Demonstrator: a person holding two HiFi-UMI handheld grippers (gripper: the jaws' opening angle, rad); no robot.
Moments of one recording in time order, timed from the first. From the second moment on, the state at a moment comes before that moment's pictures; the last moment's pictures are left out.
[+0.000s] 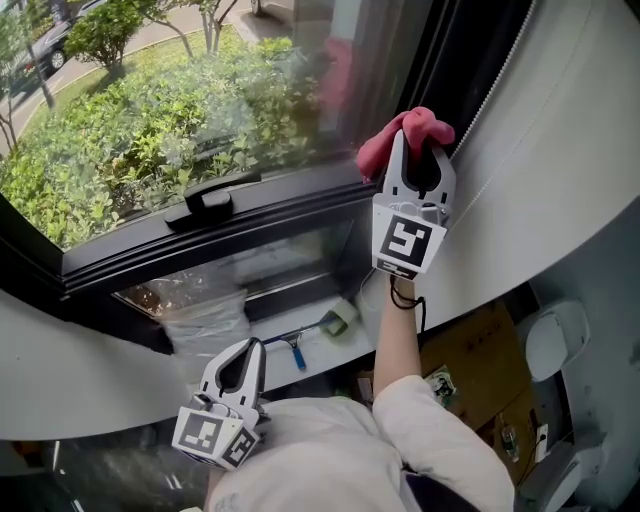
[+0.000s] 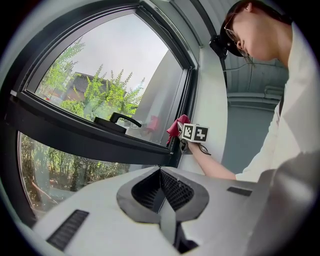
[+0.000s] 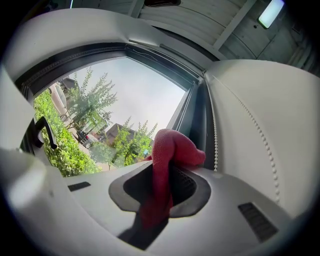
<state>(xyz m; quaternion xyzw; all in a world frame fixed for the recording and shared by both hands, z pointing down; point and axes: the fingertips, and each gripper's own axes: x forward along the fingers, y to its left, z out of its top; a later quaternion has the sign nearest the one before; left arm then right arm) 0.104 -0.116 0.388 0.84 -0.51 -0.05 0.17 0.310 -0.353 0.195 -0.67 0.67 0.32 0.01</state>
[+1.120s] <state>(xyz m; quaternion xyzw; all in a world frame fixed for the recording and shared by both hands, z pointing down) 0.099 -0.104 0.388 0.84 -0.51 -0.05 0.17 0.312 -0.355 0.246 -0.67 0.68 0.30 -0.03</state>
